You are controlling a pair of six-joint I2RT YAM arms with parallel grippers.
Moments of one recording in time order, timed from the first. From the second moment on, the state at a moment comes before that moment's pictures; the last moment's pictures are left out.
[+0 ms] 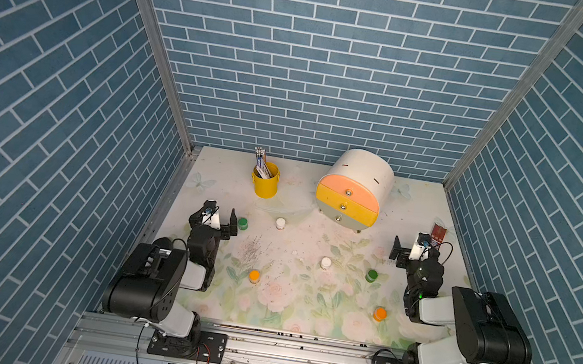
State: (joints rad) left arm -0.04 1.51 0.21 1.17 -0.15 -0.01; right arm 0.06 1.52 0.20 1.18 0.07 -0.08
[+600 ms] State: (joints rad) left arm -0.04 1.48 0.23 1.10 -0.14 0.00; right arm 0.06 1.51 0.20 1.16 0.05 -0.08
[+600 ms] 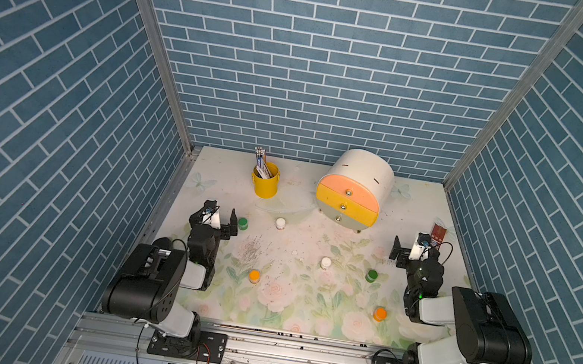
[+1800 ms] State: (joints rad) left arm -0.57 1.22 0.93 0.29 -0.06 -0.26; right arm 0.15 1.41 1.16 0.25 -0.32 0.22
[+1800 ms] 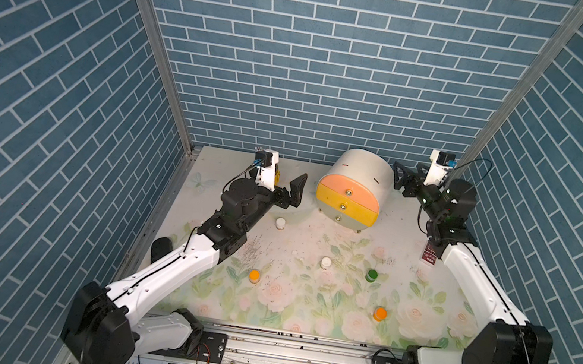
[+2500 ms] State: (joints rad) left arm -0.75 1.69 1.11 0.40 -0.10 -0.32; right arm 0.24 1.66 1.43 0.16 -0.40 0.13
